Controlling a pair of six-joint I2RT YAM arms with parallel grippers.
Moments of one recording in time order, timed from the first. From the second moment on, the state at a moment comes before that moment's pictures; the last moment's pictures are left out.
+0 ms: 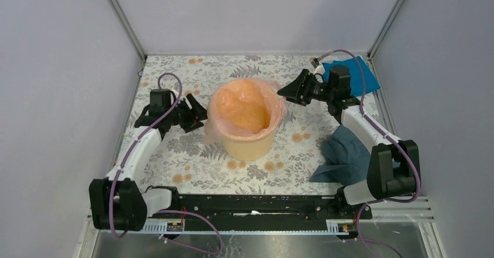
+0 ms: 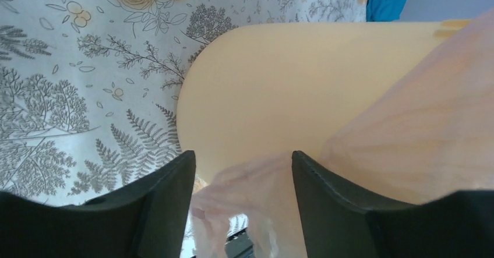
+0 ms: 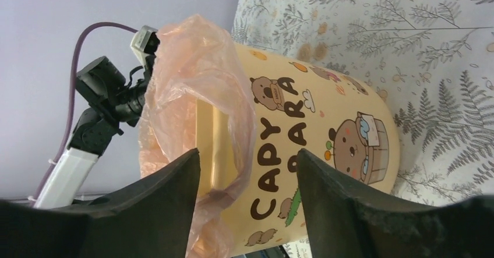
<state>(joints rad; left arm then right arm) -0.04 1.20 0.81 -0.40 0.57 -0.72 0.18 1.45 0.98 0.08 -0.84 0.81</state>
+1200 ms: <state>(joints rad) -0.17 1.08 0.53 -0.26 0.59 -0.93 0.18 1.46 0.85 0.18 -0.78 0.86</state>
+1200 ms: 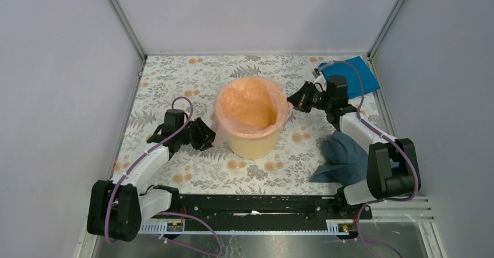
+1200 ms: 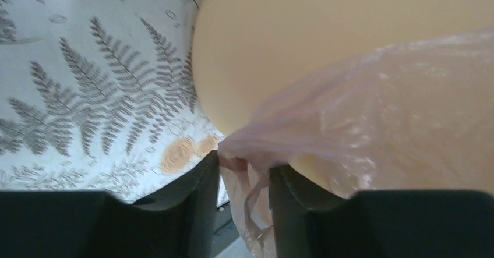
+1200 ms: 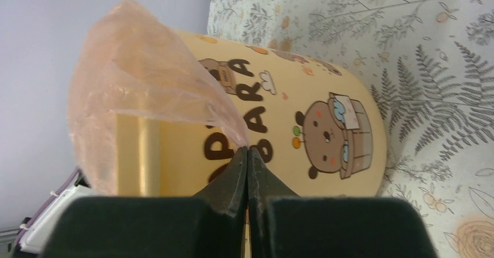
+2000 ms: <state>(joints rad) -0.20 1.32 0.56 -0.18 0.47 -0.89 0.25 1.55 0.73 0.12 -0.61 0.66</state>
